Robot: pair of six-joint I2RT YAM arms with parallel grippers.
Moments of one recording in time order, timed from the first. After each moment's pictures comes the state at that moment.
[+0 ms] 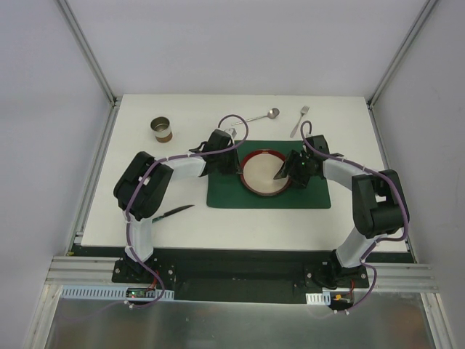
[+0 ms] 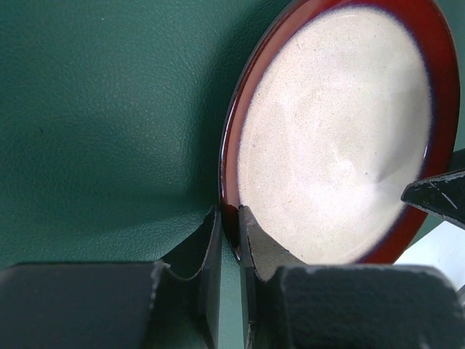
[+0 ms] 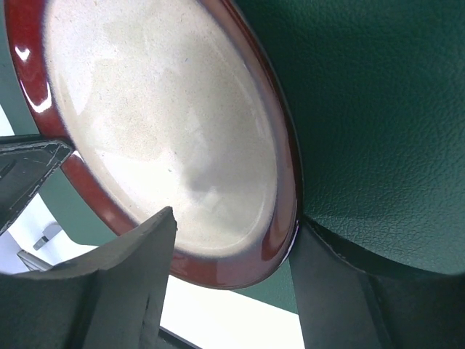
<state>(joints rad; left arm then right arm) -0.59 1.94 1.17 -0.02 0.23 -0.61 0.24 1.70 0.94 -0.31 -0.34 0.63</state>
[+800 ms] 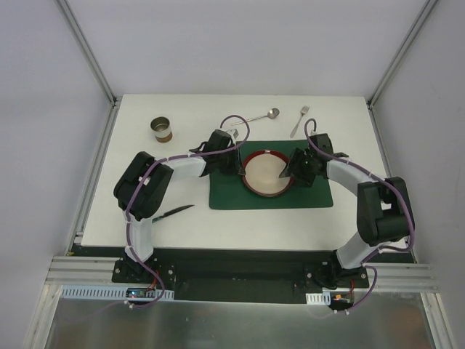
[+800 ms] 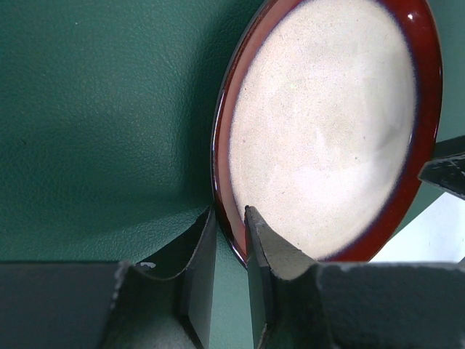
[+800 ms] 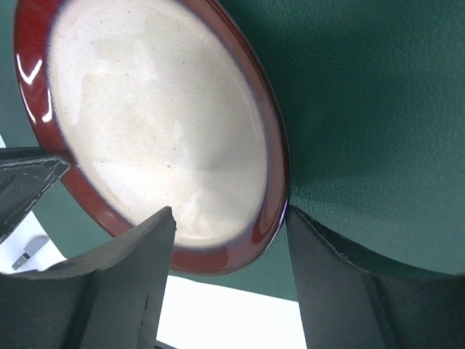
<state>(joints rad) -0.59 1.94 1.17 -0.02 0.28 -0.60 0.23 1.64 0.94 -0.35 -0.26 0.61</state>
